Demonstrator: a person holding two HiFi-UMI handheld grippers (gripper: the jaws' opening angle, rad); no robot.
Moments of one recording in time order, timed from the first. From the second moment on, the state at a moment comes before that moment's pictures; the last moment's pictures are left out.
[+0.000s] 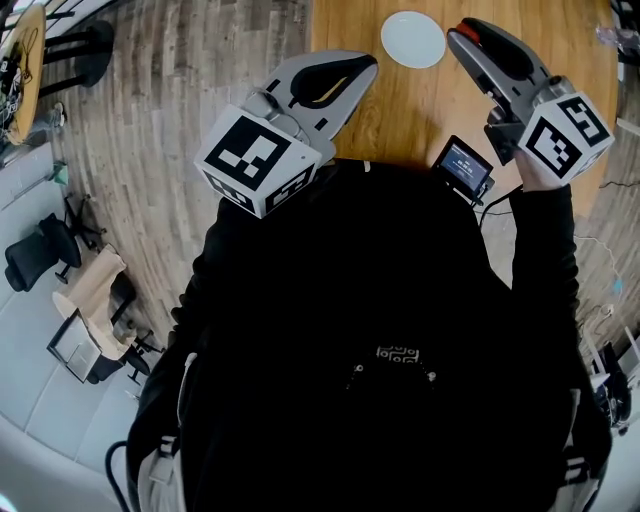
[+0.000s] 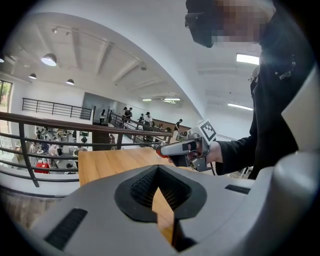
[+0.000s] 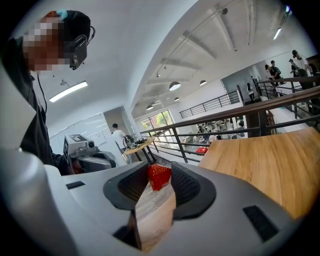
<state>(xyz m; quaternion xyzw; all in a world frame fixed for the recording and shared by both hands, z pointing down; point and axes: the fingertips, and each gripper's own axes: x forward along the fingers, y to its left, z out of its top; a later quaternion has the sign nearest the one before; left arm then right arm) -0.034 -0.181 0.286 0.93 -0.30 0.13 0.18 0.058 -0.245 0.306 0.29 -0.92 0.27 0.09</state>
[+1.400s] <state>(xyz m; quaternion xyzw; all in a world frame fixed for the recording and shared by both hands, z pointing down) -0.049 -0.147 0.294 0.89 -0.35 0.12 0.25 0.088 -0.264 0.416 0.29 -0.87 0.34 0.21</state>
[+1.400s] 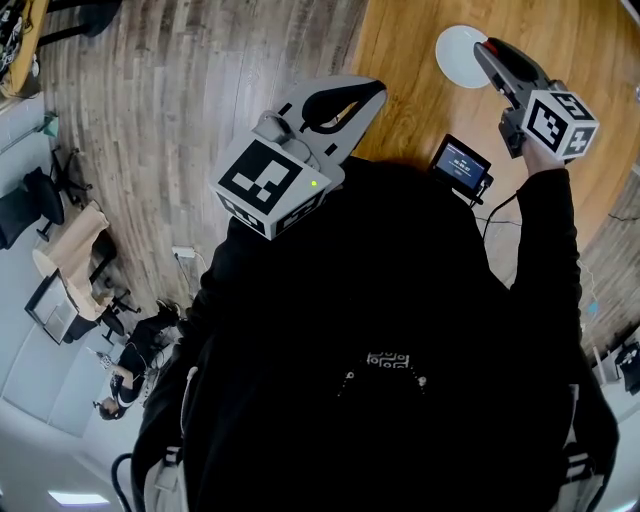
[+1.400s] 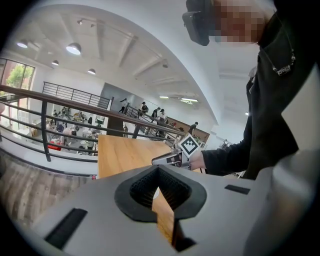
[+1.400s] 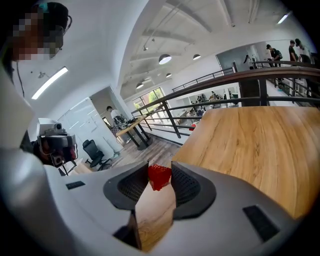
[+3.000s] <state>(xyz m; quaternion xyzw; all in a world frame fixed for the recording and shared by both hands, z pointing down) -0.054 -0.096 0.320 0.84 -0.42 0.11 0.32 0.137 -0.252 0.600 0.32 -0.79 0.35 0.40</state>
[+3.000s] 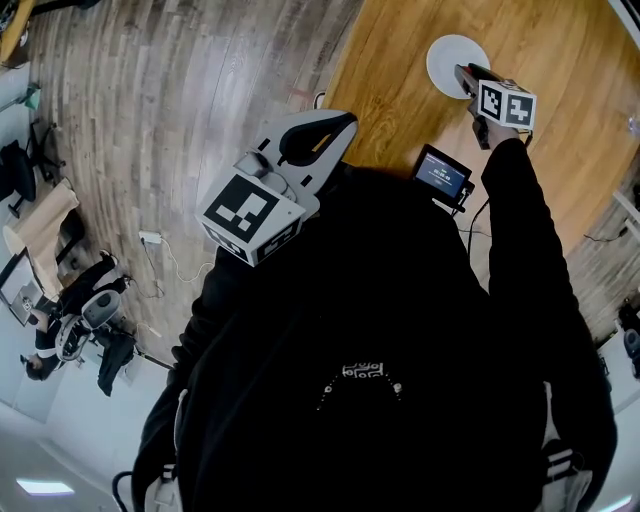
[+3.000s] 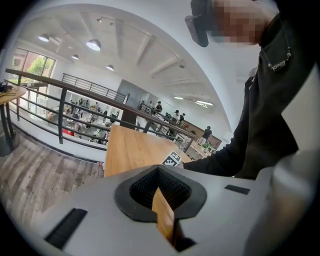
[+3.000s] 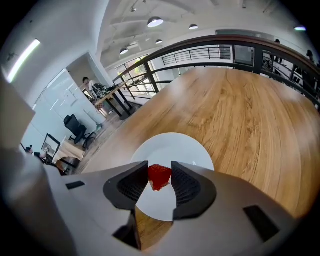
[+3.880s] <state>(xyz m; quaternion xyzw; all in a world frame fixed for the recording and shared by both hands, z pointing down) -0.059 -0.082 0.326 0.83 -0.44 0.10 0.32 0.131 -0.247 0.629 0.29 -0.79 0.33 0.43</state>
